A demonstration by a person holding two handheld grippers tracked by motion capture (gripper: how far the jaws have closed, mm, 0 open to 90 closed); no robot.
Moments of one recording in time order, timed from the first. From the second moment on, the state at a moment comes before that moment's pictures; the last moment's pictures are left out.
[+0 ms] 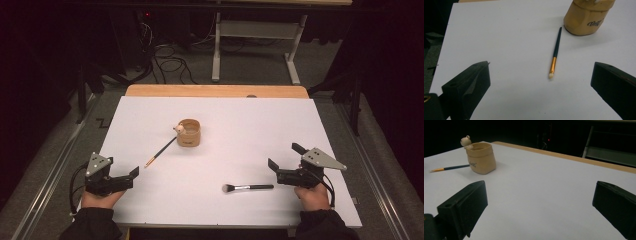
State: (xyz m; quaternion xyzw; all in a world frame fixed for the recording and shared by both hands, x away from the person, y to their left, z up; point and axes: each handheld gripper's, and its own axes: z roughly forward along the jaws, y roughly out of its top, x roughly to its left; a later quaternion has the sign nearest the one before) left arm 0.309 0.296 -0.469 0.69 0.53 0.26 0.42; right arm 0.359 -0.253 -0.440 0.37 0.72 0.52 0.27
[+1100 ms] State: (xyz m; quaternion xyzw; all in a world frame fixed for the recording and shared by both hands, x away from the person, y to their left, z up) left arm 0.320 0.272 -0.474 0.78 0.52 0.18 0.31; right arm 0.362 -0.248 -0.442 0.37 0.73 0.51 0.26
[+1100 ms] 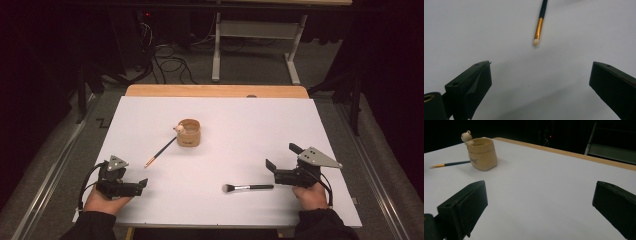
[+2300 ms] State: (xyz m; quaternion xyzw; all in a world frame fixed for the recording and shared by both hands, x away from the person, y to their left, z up) left arm 0.371 0.243 -0.447 0.84 0.49 0.10 0.19; right arm 0.346 -0.291 -0.440 0.38 0.73 0.50 0.27
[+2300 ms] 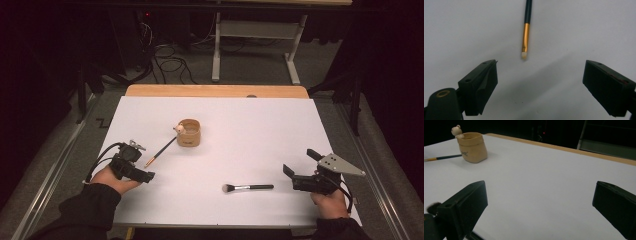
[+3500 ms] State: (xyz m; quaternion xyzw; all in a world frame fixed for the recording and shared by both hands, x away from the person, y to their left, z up) left arm 0.425 0.222 -0.432 0.88 0.46 0.05 0.12; right arm 0.347 -0.279 -0.445 0.36 0.75 0.50 0.26
